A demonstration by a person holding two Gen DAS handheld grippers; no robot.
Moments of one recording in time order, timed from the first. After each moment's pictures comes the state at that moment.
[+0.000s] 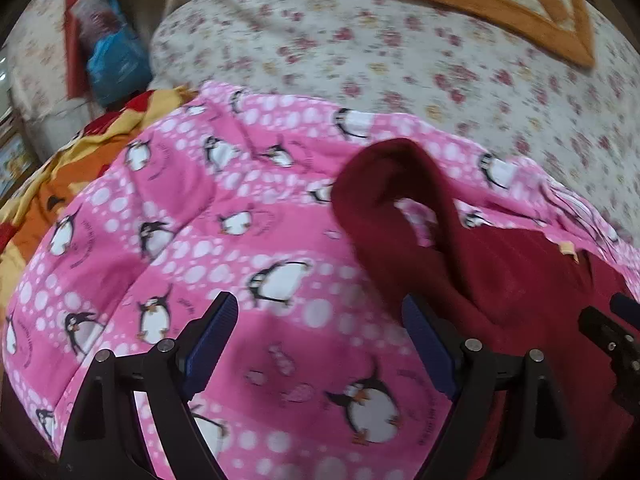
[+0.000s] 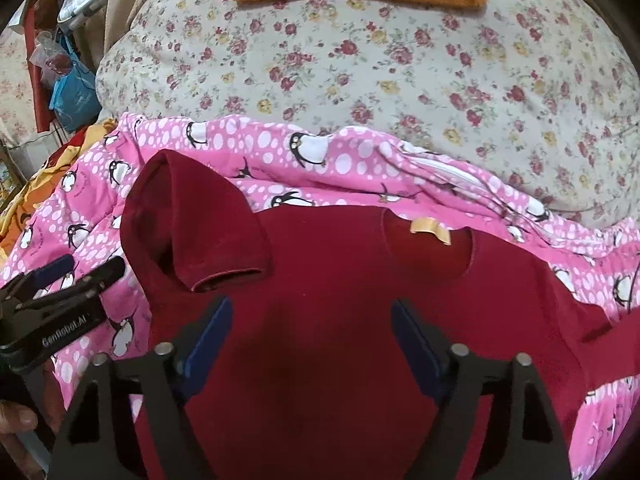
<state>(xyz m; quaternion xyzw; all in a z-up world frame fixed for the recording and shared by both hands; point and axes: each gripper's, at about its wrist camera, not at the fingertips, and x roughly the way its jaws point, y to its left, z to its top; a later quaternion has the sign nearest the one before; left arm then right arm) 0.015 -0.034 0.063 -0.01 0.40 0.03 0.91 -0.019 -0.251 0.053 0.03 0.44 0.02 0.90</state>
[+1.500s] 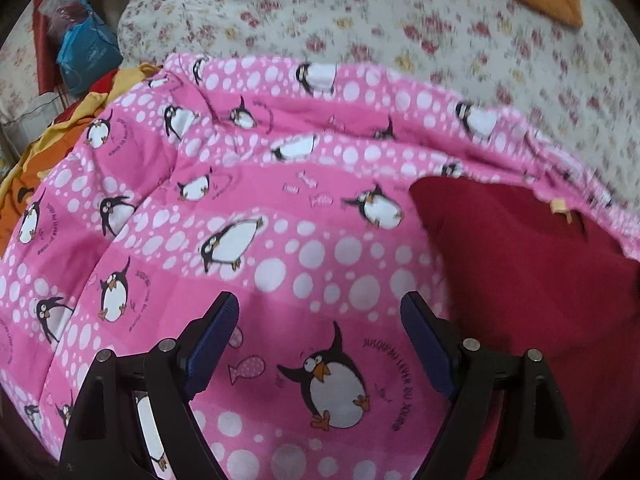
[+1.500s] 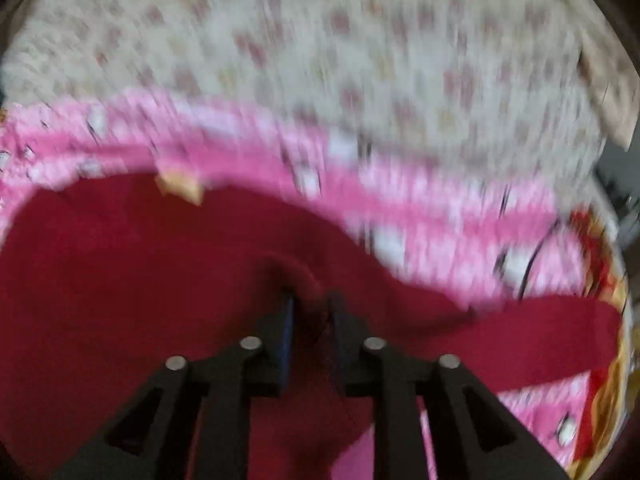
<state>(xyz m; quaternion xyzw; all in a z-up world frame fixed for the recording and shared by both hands) 0.018 -0.064 0.036 0.02 0.46 0.00 0.89 -0.038 -0.456 0.036 -0.01 0.53 -0.12 0.84</state>
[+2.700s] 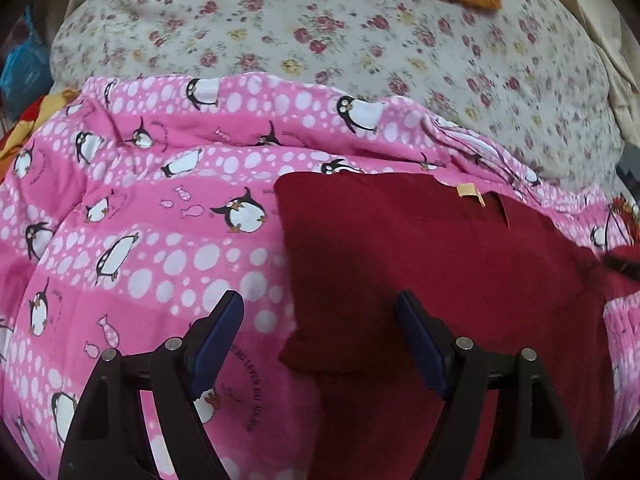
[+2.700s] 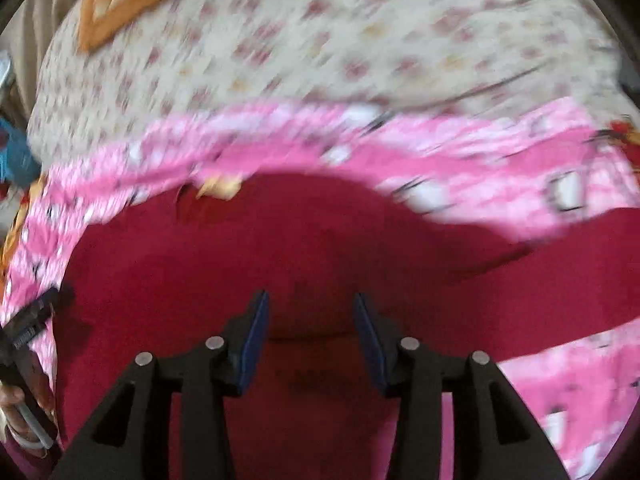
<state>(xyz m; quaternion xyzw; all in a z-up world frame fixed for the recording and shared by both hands) 0.004 -0.126 0.043 0.01 0.44 -0.14 0.89 -0.075 -0.485 0.047 0.13 0.48 -0.06 0.87</state>
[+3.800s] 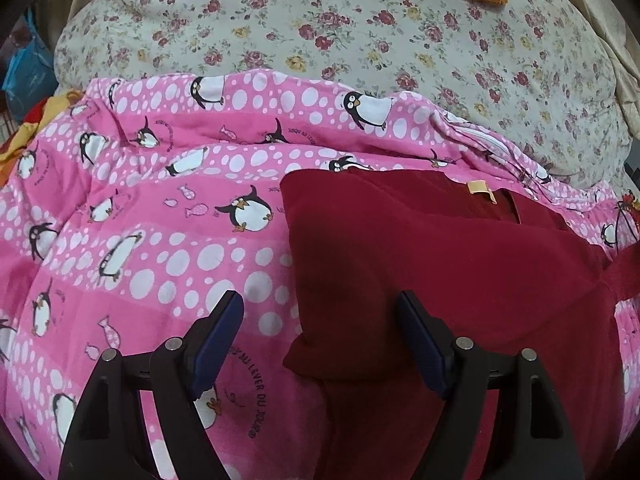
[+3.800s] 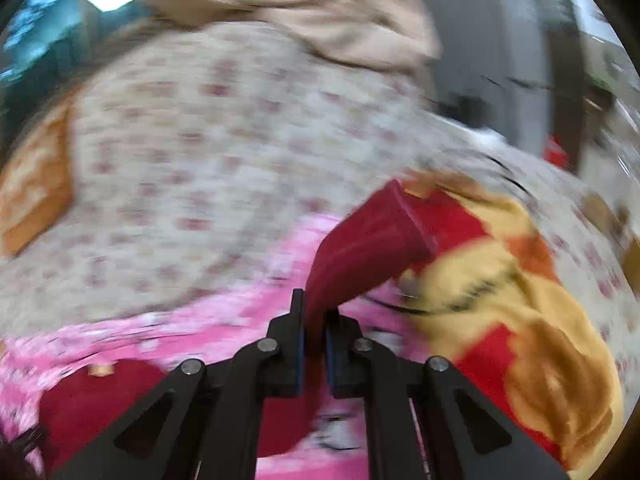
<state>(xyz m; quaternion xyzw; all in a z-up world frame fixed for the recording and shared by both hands) 0.007 -0.127 0.037 0.02 0.44 -0.12 0.89 -0.178 -0.689 0.144 0.19 0.27 -0.23 0.92</state>
